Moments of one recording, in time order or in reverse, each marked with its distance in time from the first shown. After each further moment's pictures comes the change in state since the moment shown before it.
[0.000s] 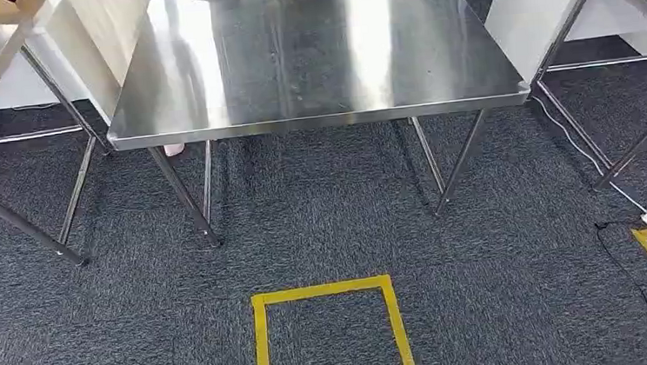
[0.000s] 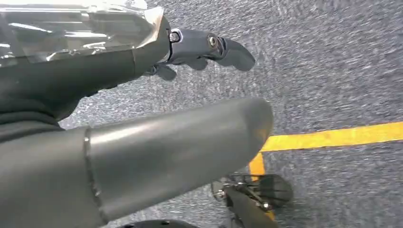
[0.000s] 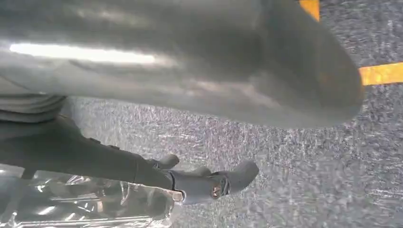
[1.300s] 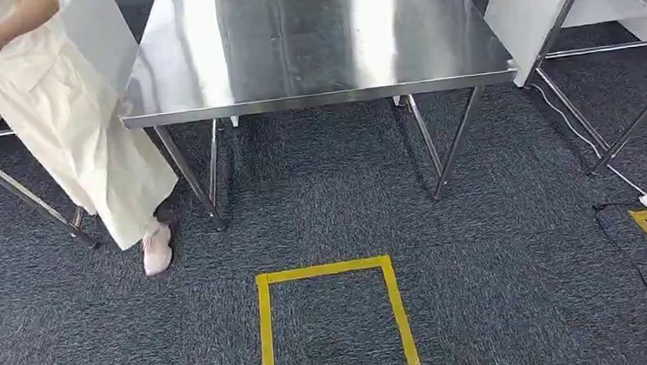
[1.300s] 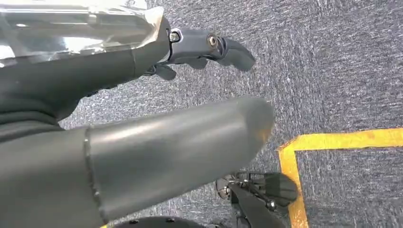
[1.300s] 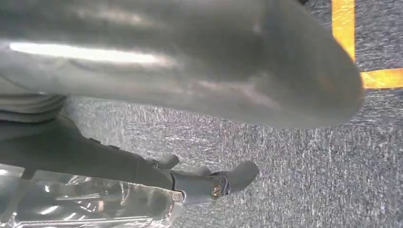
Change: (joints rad) left arm 0.001 -0.002 0.018 0.000 0.017 0.010 -0.001; right arm -0.006 0.000 0.017 0.000 0.011 0.009 -0.012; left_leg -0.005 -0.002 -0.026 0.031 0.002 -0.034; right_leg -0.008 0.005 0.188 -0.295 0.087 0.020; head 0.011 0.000
